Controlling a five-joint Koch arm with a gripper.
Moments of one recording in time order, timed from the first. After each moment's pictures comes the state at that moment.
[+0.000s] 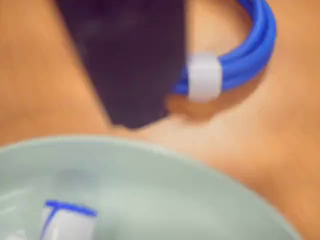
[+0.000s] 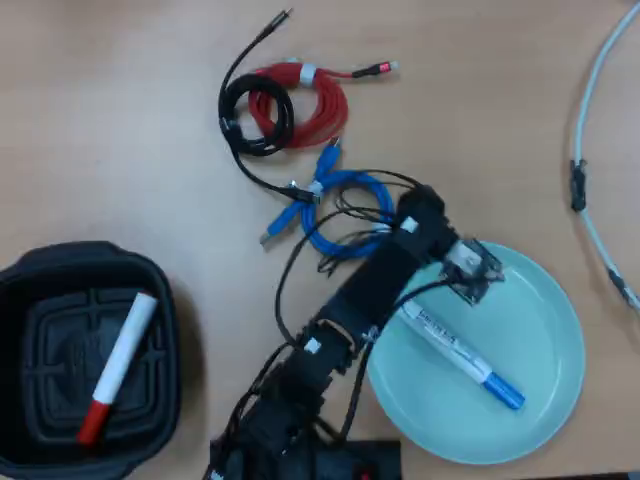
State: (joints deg) arm 128.4 75.9 67.9 89.8 -27.0
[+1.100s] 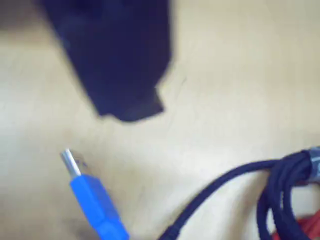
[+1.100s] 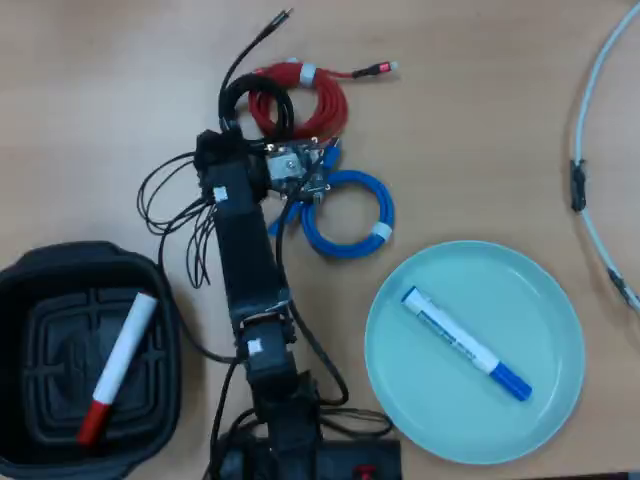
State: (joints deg) arm 79.2 76.2 59.7 90.0 -21.3
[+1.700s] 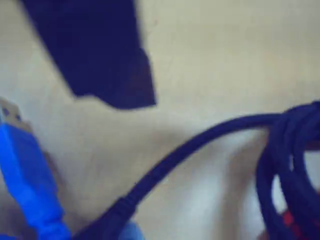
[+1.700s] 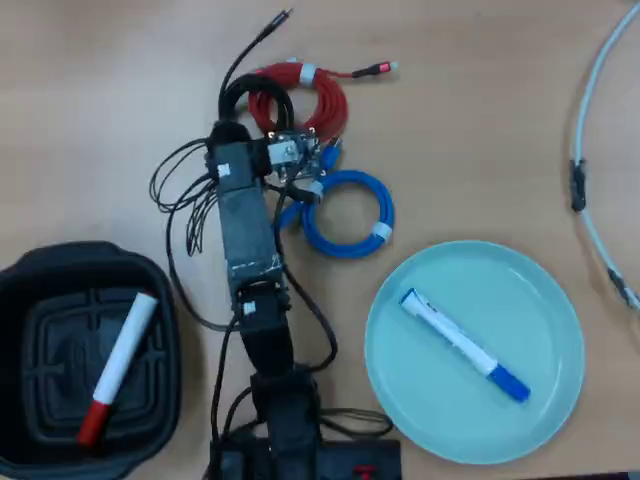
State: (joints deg) arm 80.3 62.8 59.3 77.1 -10.4
